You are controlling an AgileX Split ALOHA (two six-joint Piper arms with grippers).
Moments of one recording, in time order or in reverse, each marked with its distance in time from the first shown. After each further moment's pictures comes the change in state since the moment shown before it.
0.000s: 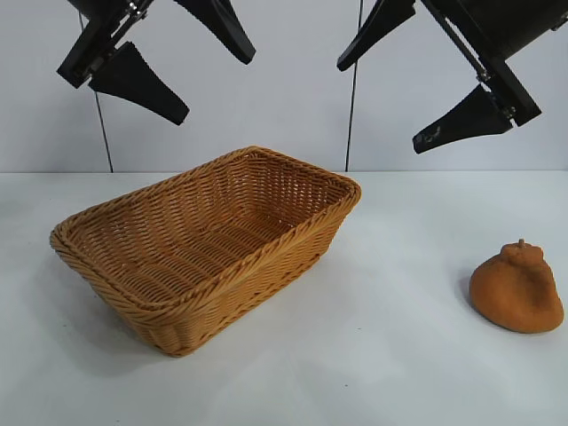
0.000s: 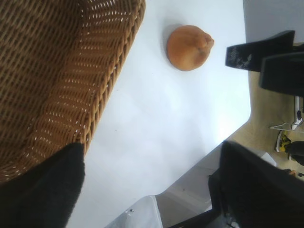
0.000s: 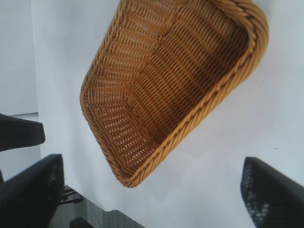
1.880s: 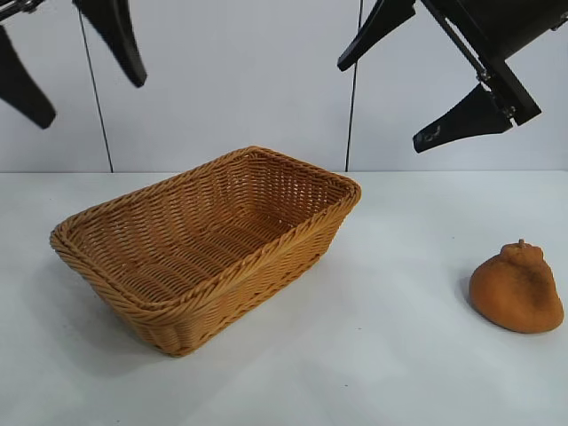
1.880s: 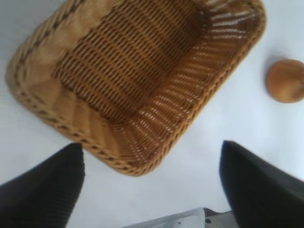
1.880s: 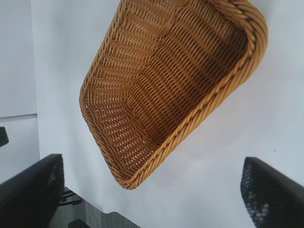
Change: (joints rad) left arm 0.000 -0.235 0.218 0.456 -0.026 -0.489; right arm 0.000 0.000 0.000 -0.001 -0.012 -0.003
